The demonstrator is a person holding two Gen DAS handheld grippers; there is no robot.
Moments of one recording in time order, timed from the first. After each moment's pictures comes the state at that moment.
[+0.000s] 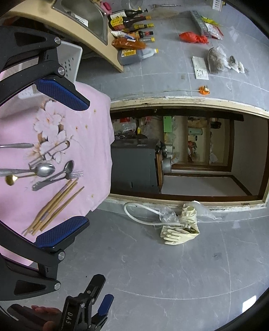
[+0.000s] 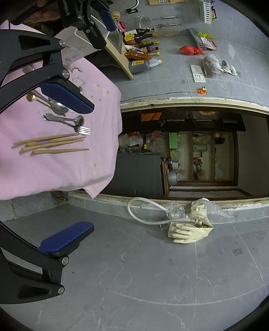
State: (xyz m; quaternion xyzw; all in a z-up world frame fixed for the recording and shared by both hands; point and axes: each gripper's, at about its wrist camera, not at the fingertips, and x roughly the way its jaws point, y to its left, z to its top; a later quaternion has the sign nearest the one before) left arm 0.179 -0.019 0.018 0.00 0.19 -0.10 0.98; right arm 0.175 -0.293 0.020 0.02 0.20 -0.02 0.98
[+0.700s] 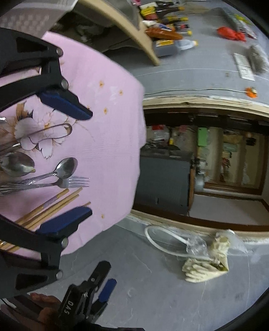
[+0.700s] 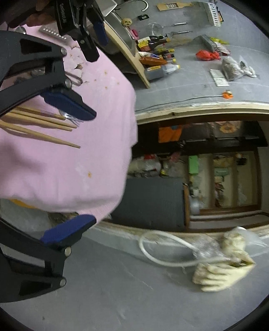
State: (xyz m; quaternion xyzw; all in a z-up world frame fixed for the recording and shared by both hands) left arm 0.328 -0.056 -0.070 -0.05 0.30 -0.05 0.95; right arm 0.370 -0.310 -0.082 0.03 0.27 0.09 0.96
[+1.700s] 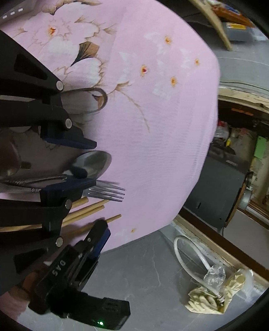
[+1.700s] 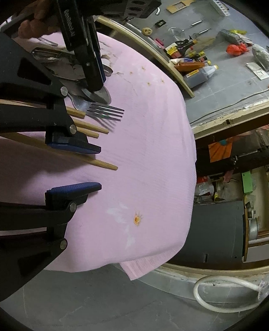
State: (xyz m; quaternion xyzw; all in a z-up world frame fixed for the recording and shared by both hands) left arm 0.406 -0.045 -0.154 -0.17 0.48 -0.09 0.86; right arm 0.447 -0.252 -0.196 0.04 0.43 0.16 0.89
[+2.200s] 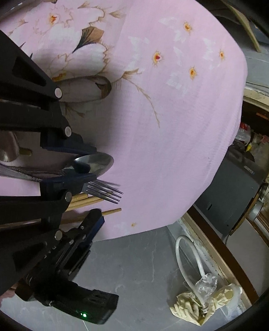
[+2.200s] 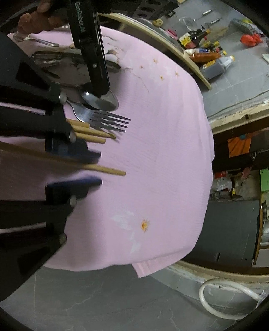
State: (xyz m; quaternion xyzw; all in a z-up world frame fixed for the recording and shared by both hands) left arm 0.429 -0.044 -0.162 -0.24 0.53 -0.12 0.80; right arm 0.454 -0.238 -0.185 0.03 0.50 0.14 0.86
